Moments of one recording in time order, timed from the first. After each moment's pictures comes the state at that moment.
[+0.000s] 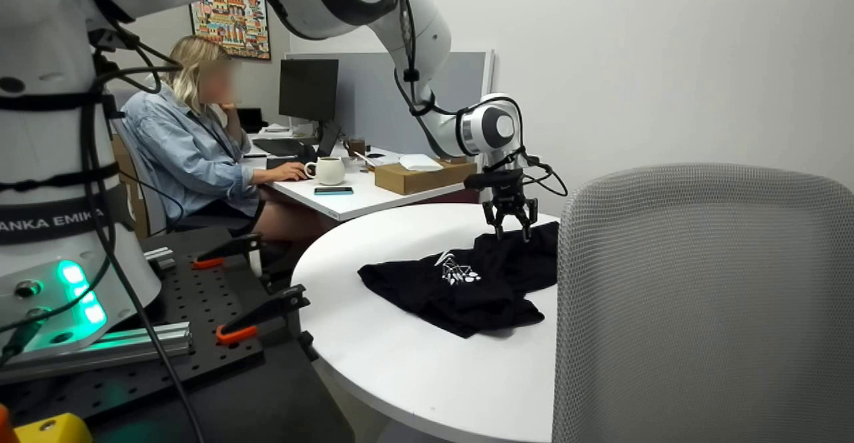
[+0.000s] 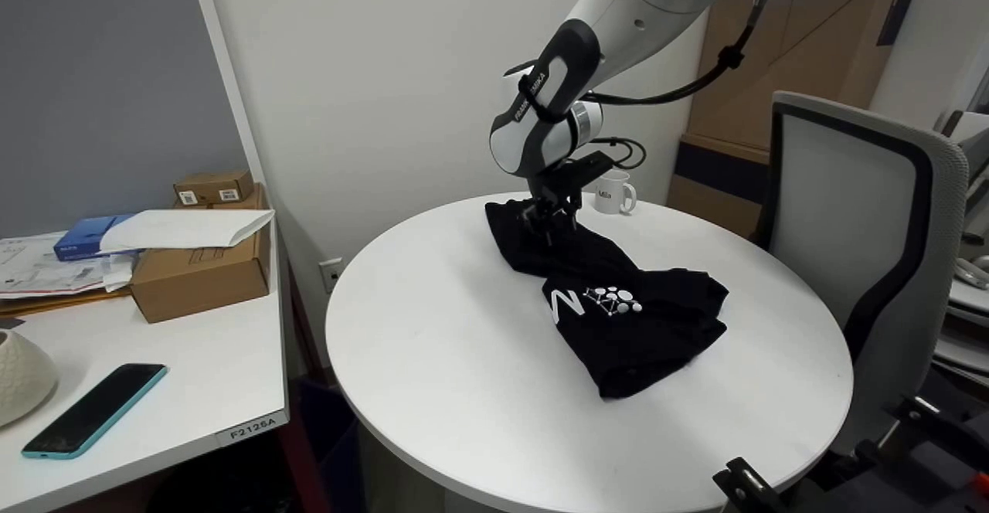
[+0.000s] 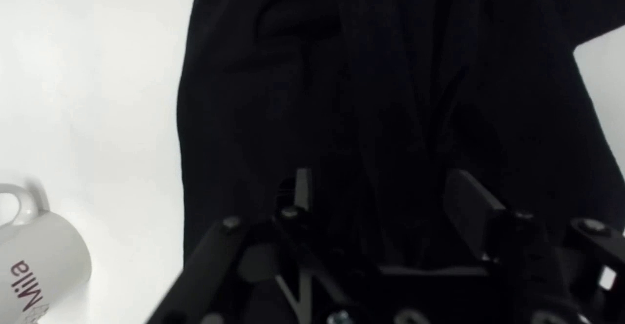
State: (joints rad) arm 0.08 1.17 -0.12 -1.15 -0.29 2.34 0.00
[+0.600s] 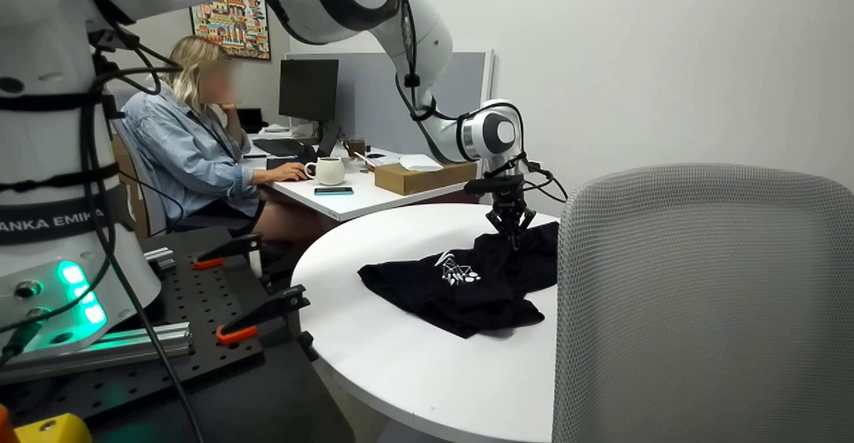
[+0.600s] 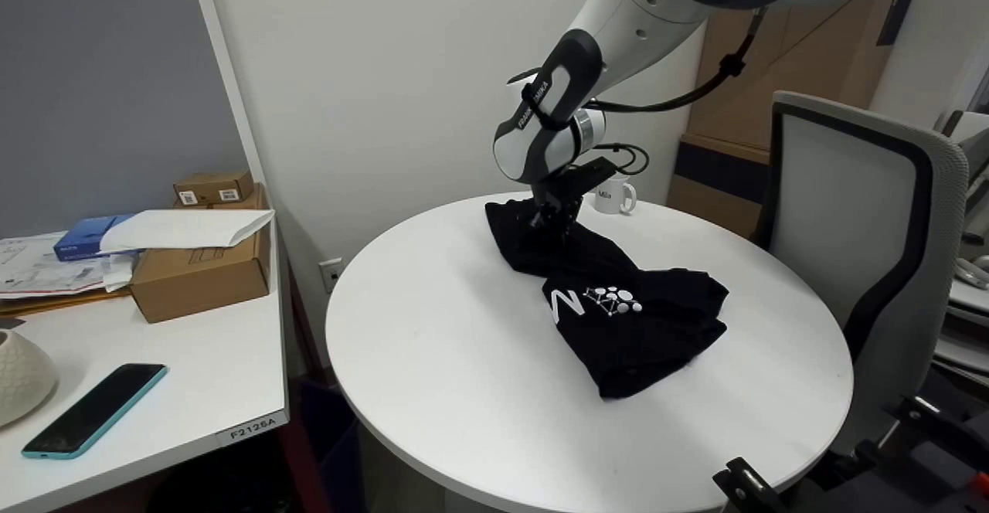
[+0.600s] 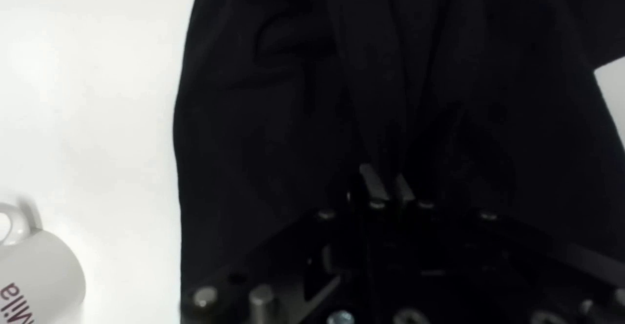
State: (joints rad) arm 0.08 1.19 -0.12 -1.14 -0.29 2.34 0.00
